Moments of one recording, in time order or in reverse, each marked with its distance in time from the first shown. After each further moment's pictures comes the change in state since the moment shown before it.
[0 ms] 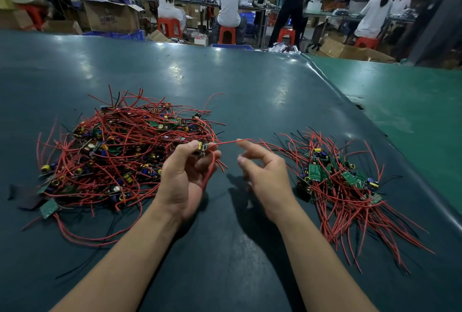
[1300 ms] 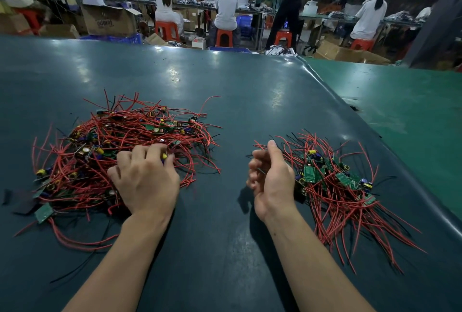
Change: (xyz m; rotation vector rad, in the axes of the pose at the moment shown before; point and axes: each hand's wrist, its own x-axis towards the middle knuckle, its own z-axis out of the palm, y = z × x) left_hand 0.009 0.011 -0.039 1.853 0.619 0.705; right_hand 0.002 -0.008 -0.001 0.497 0.273 0.214
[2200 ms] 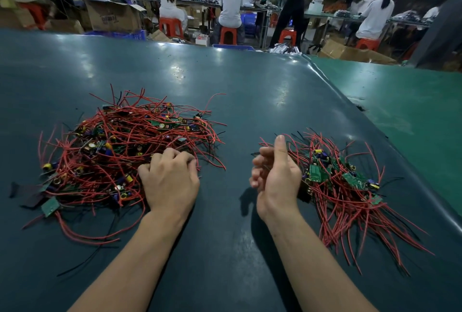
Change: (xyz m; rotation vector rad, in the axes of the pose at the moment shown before) left_hand -0.010 0.010 0.014 0.036 -0.178 0.103; right_hand -0.002 0.006 0.004 0.021 0.037 -0.109
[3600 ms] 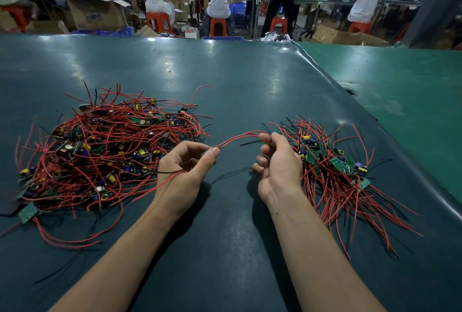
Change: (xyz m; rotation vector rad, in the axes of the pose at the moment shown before) left_hand -0.014 0.034 -0.010 -1.222 -0.277 -0.050; right_hand 0.021 -0.017 -0.015 0.072 0.123 0.134
